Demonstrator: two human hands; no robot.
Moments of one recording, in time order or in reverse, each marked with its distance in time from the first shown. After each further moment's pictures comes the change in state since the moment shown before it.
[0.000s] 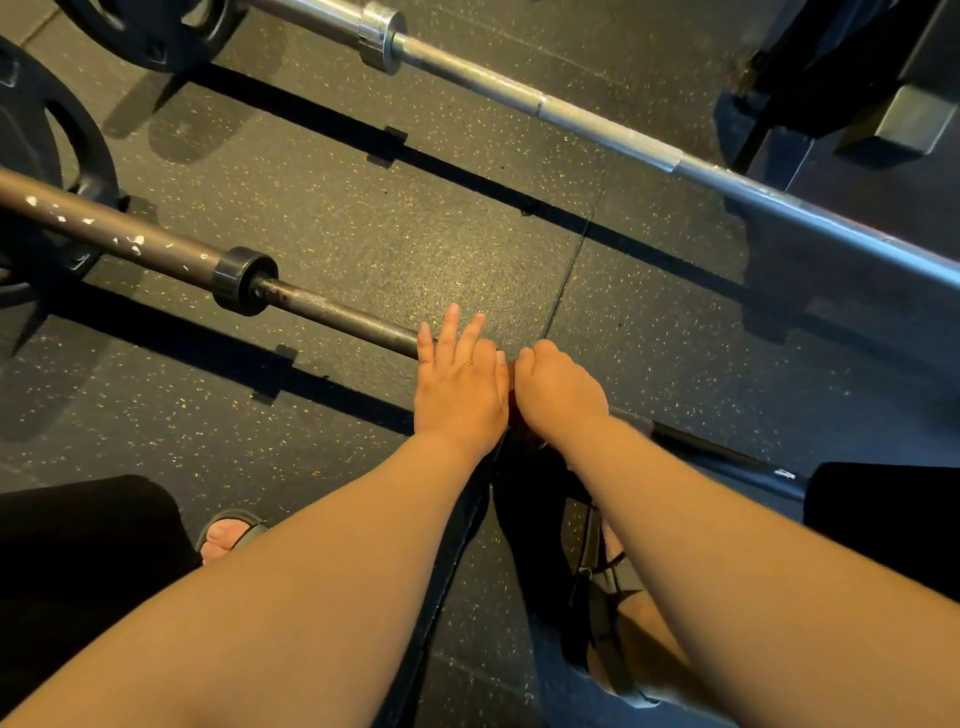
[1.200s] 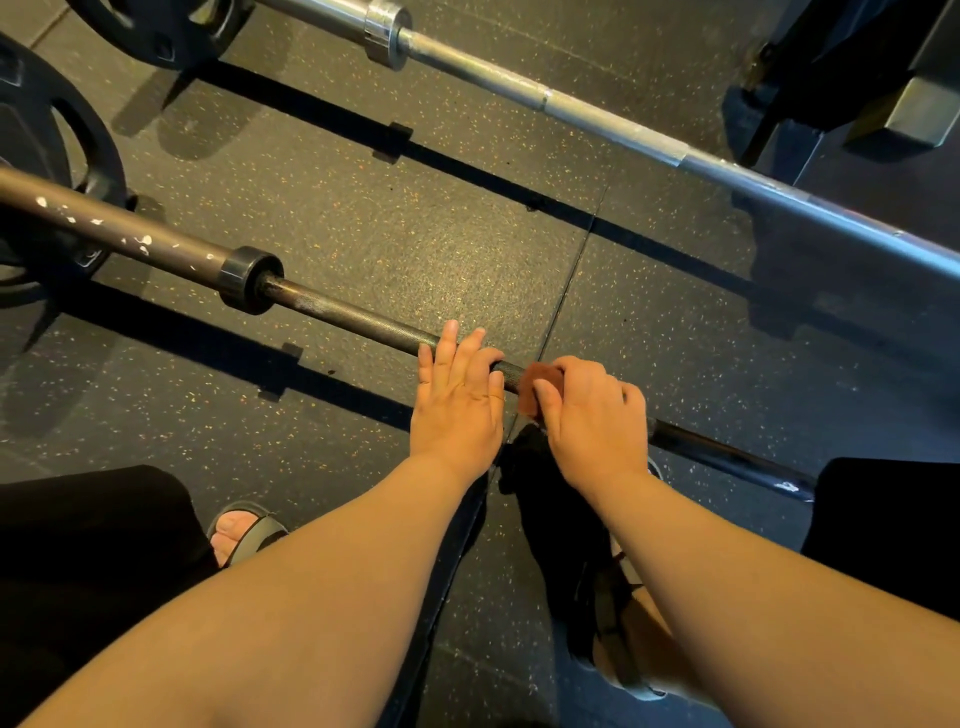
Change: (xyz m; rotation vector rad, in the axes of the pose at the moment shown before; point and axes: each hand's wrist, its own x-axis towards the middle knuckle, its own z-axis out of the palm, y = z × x) left_hand -0.025 -0.011 0.020 -0.240 0.145 0.031; right_hand -0.042 0.043 0.010 -0.176 0.263 -0.120
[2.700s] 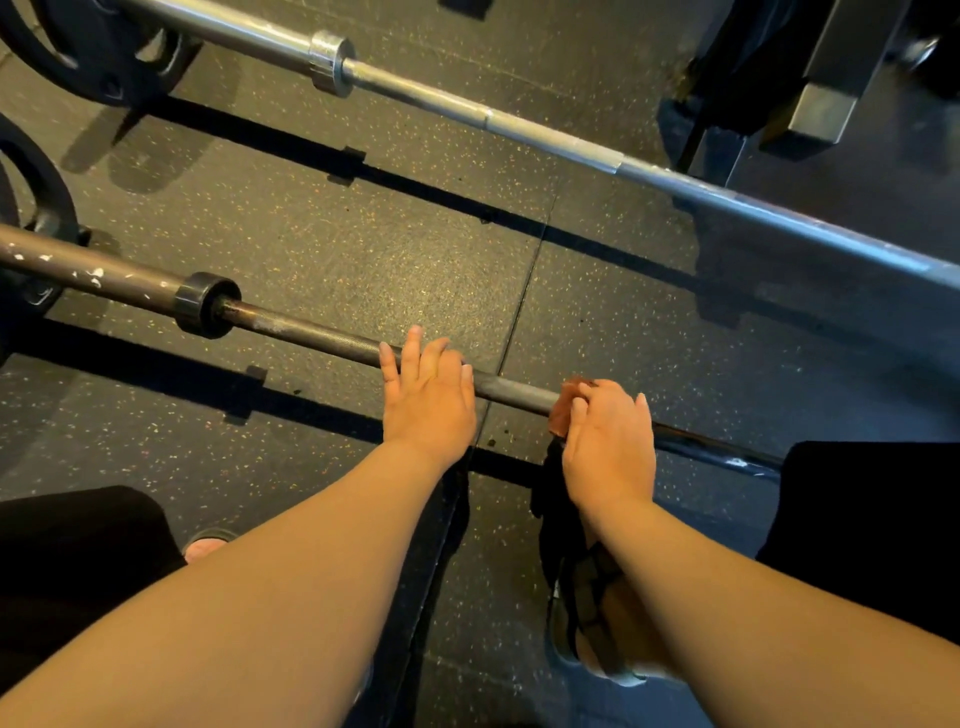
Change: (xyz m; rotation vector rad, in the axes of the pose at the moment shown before) left_hand 0.016 0.020 -0.016 0.169 -0.208 -0.046; right_hand -0.033 0.044 -0.008 0.204 0.145 0.261
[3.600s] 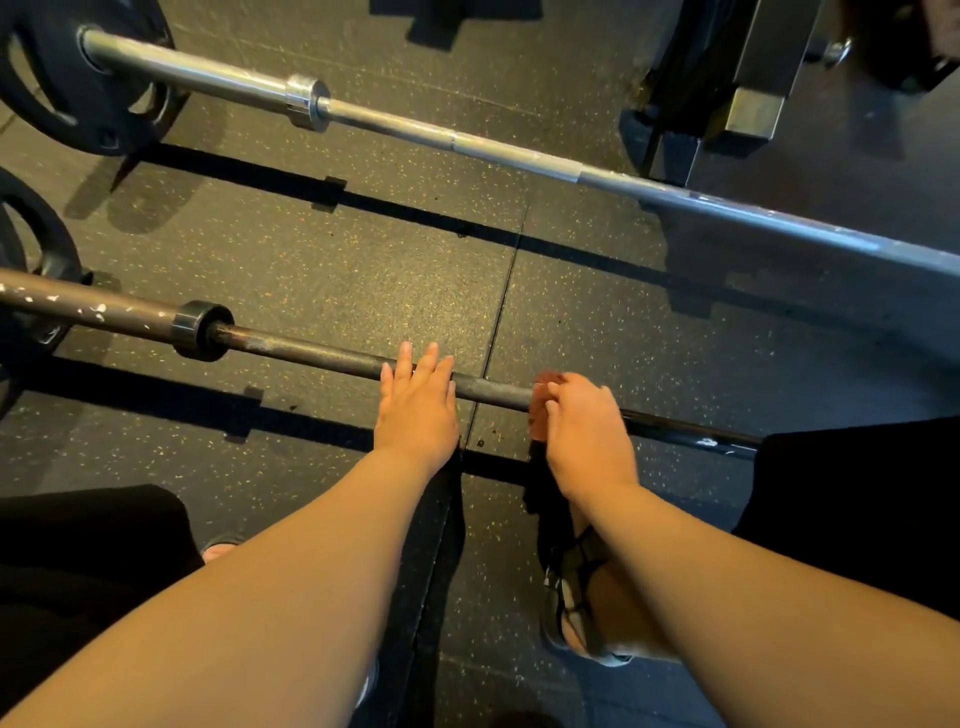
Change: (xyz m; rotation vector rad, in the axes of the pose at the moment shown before) left_hand -0.012 0.007 -0.010 -0.031 -0.103 0.012; right_hand -0.006 0.005 -0.018 0.097 -0.050 -0.180
